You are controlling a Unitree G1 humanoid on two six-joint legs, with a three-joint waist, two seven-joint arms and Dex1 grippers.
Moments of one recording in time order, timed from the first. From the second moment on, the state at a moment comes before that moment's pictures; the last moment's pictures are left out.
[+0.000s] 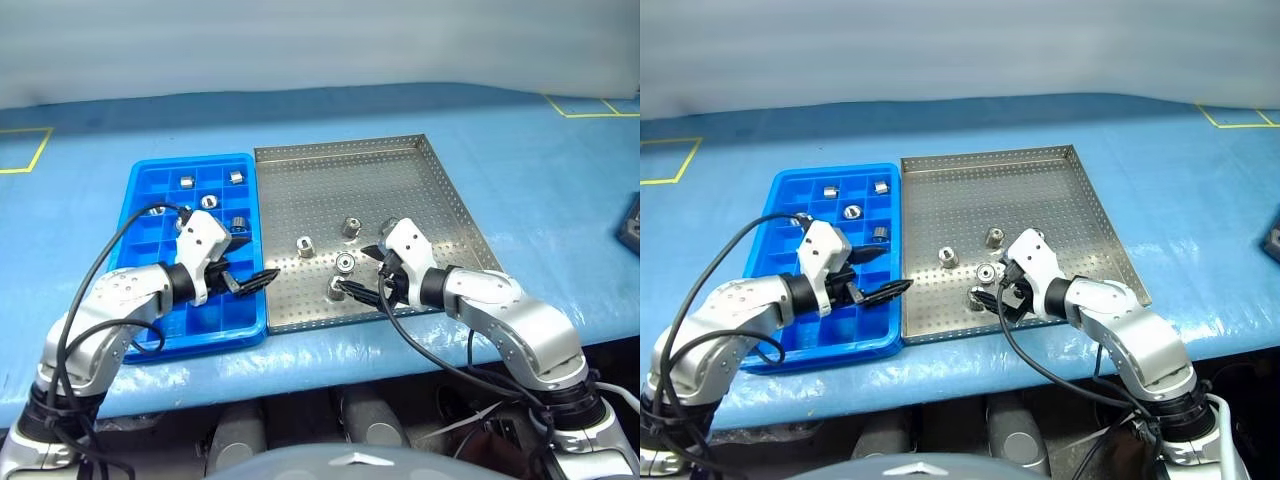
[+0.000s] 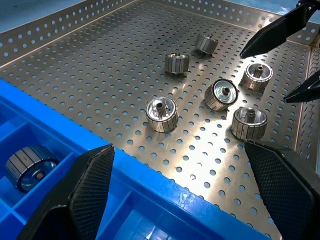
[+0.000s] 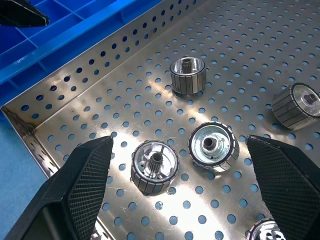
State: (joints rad) left arm -0.17 0.69 0.01 -0.50 -0.52 0.78 -0.66; right arm -0.22 -0.57 0.15 -0.54 0.42 0.92 0.59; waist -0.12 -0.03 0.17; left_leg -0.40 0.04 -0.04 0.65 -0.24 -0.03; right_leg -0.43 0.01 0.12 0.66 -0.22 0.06
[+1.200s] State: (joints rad) left arm -0.80 0.49 -0.47 0.42 -0.02 0.53 -1.01; right arm -0.10 -0.48 0.13 -0.61 0.41 0.91 0.45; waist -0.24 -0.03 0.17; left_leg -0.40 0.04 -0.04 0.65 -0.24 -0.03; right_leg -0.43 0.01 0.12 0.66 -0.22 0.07
